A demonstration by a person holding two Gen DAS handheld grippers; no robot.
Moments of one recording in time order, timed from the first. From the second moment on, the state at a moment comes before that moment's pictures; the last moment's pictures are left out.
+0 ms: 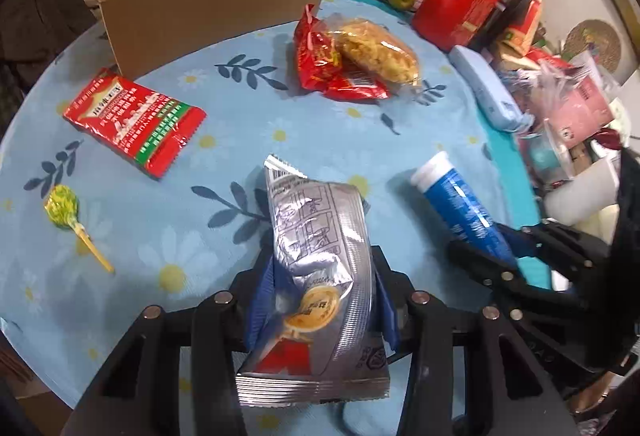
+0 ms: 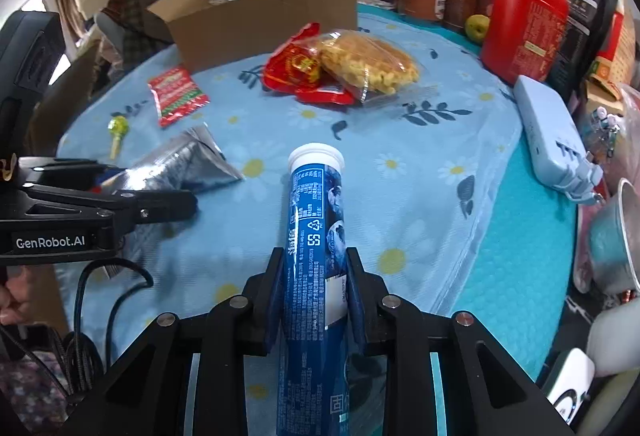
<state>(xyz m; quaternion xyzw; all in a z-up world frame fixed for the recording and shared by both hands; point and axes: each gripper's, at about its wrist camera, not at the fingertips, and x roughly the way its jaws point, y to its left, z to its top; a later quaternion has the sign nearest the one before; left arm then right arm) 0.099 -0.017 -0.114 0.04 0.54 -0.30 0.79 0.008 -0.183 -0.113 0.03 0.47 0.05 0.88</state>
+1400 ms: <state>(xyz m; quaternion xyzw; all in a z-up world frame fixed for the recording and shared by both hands) 0.102 0.004 -0.052 0.03 0.43 -0.32 0.84 0.029 -0.148 -0.052 0.01 0.41 0.09 0.91</state>
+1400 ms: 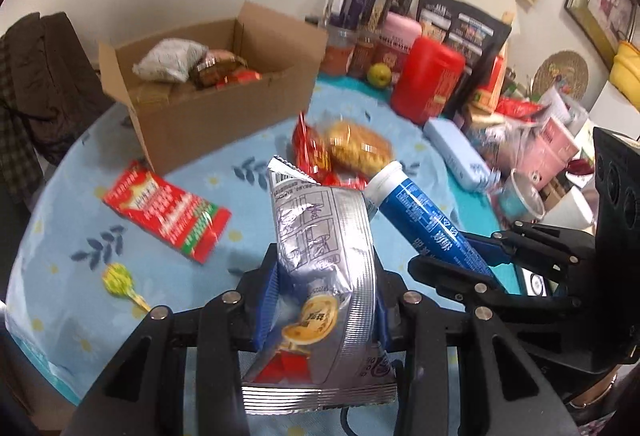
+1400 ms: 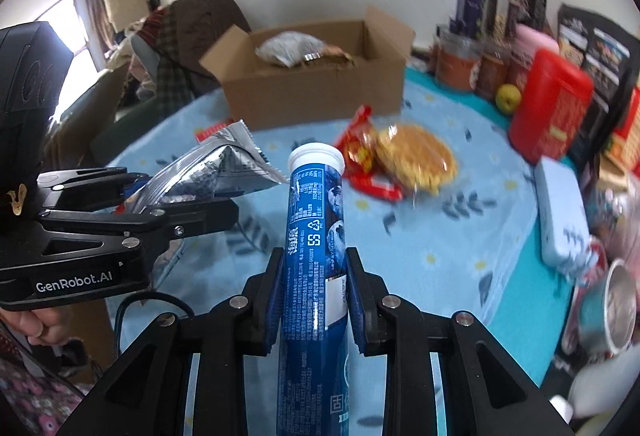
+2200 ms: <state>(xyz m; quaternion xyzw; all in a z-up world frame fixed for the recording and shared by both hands) 0.172 0.008 0.045 0.02 0.30 -0.33 0.90 0.098 -0.127 0.046 -0.06 0.28 0.12 0.95</state>
